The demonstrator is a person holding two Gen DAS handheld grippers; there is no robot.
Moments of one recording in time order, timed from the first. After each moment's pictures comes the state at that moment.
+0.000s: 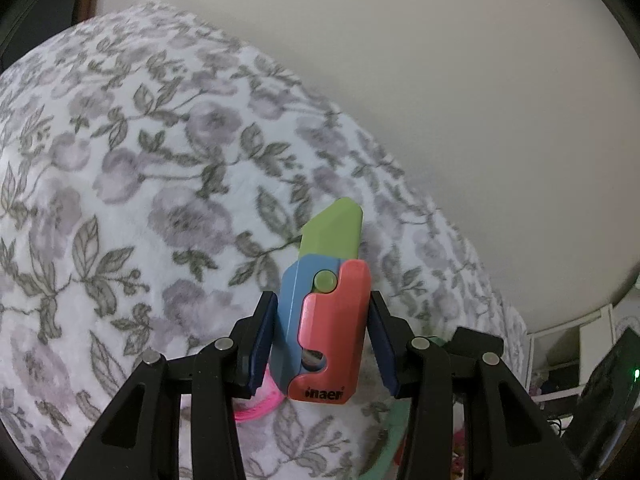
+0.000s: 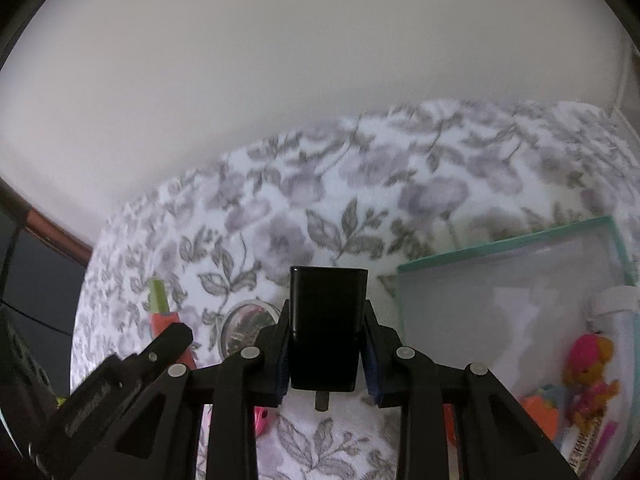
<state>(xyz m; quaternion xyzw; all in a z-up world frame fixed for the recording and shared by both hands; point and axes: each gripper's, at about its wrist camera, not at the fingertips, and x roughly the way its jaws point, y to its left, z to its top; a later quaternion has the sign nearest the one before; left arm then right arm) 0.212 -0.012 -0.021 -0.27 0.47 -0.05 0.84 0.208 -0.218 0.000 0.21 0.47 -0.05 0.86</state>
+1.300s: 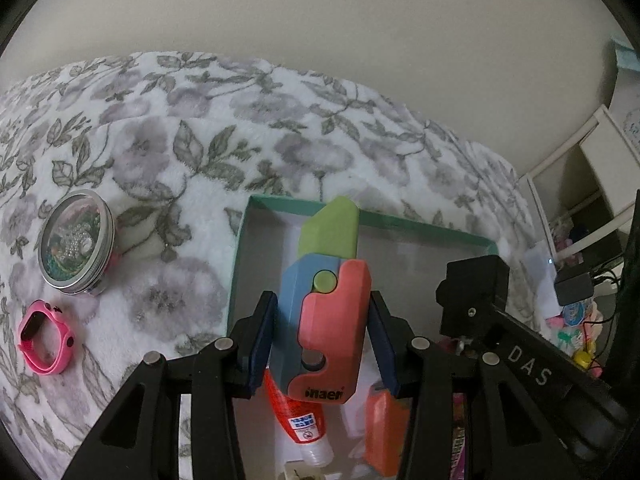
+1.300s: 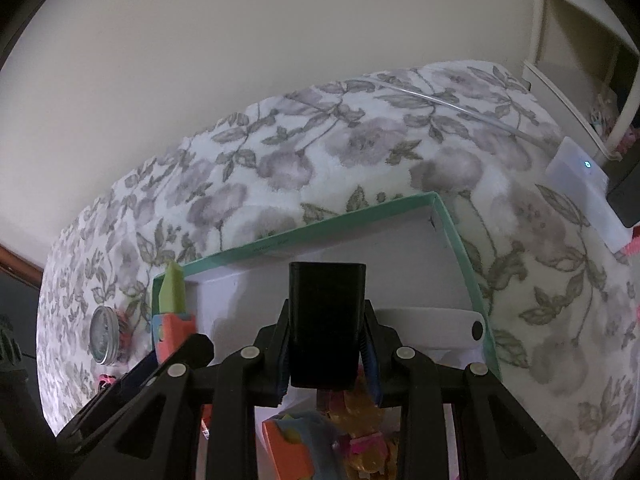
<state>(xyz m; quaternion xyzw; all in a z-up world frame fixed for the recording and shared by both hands) 0.185 -0.214 -0.062 -0.06 0.53 -0.19 0.82 0.158 -0.372 -0.041 0.21 0.50 -0.13 0.83</state>
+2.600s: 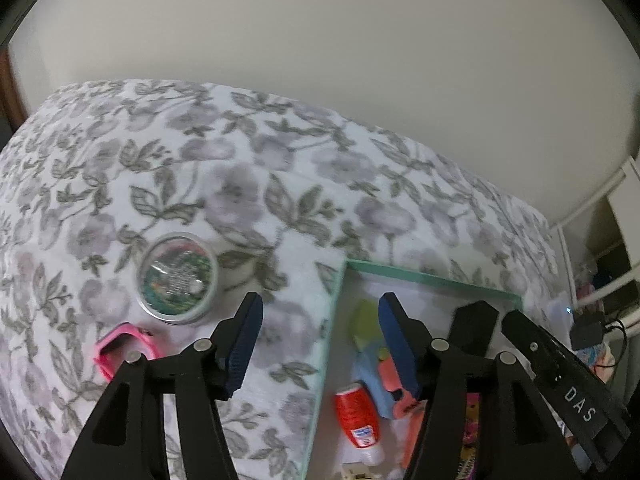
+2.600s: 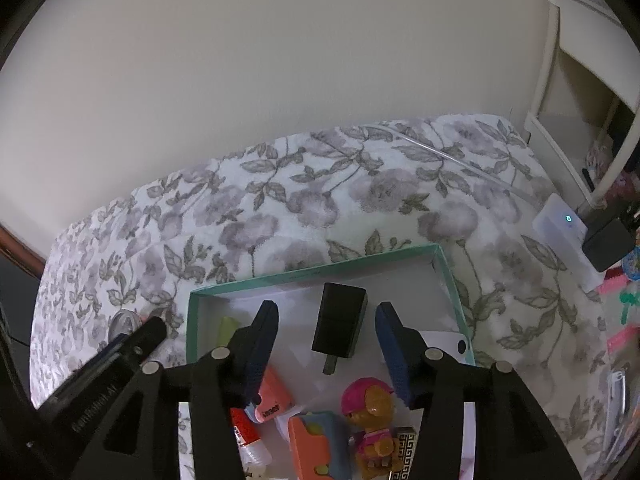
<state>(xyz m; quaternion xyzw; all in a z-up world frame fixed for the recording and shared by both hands) 0.201 -0.165 -0.021 -0.07 0.50 -0.10 0.86 0.159 -0.355 0.007 0.16 0.48 -0.13 0.85</state>
